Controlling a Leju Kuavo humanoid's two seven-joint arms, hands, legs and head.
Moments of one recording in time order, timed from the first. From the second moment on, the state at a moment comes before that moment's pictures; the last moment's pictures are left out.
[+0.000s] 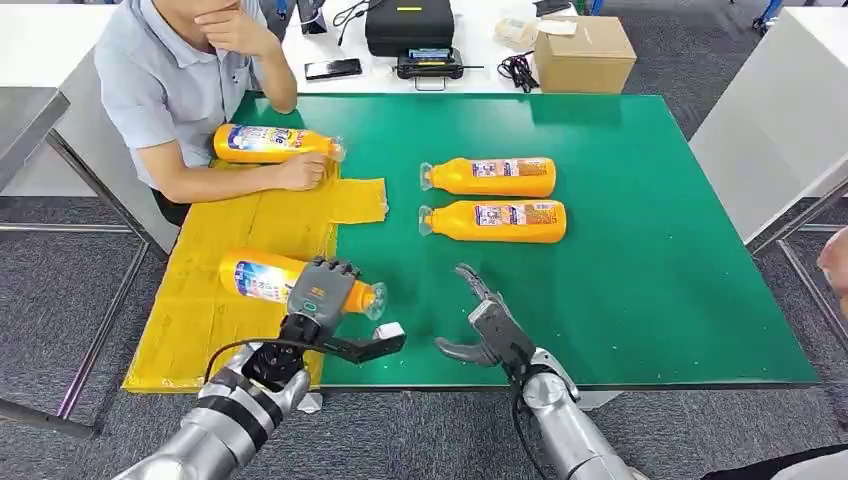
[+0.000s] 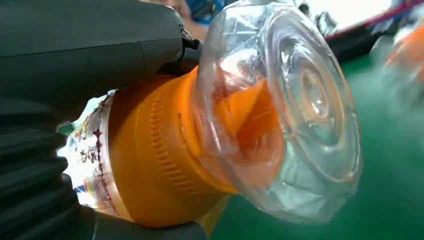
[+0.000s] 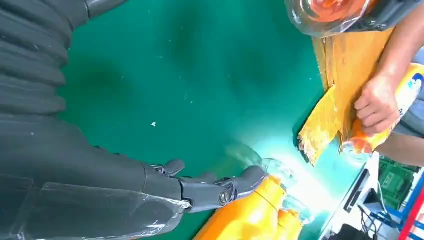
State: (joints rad) left arm -0.51 -0.14 -0.52 -0.78 -1.56 0.36 0.24; right arm -0.30 0.08 0.25 -0.85 0.32 0.09 -0.61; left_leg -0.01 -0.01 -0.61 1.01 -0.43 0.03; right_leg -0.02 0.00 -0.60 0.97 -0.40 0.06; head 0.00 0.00
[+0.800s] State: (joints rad) left arm -0.57 -0.15 -0.47 -0.66 -1.53 0.35 0.25; right arm -0.30 0.09 0.23 -0.84 0.33 0.10 -0.60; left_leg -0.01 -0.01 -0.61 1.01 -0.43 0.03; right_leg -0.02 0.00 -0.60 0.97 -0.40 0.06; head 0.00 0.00
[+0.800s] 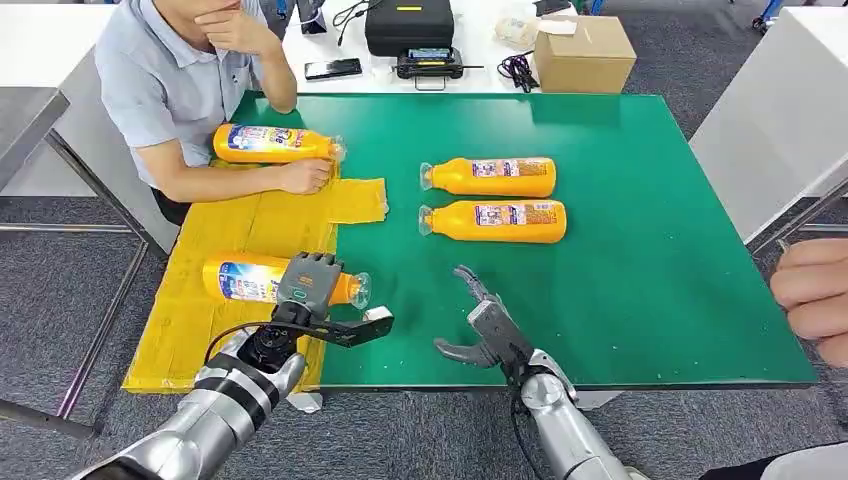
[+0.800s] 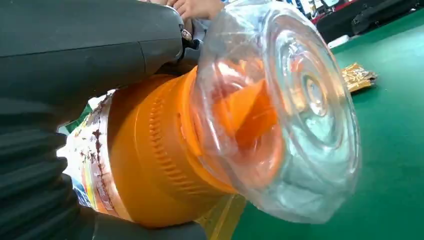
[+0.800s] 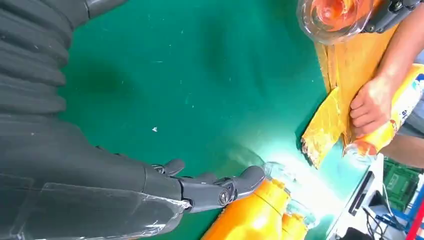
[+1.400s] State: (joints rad) left arm -0.61 -0.19 -0.39 -0.57 -1.35 0.26 0.16; right arm -0.32 0.09 0.22 -0.83 0.34 0.12 -0.60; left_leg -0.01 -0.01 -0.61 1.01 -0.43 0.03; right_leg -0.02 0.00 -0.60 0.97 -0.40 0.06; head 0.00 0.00
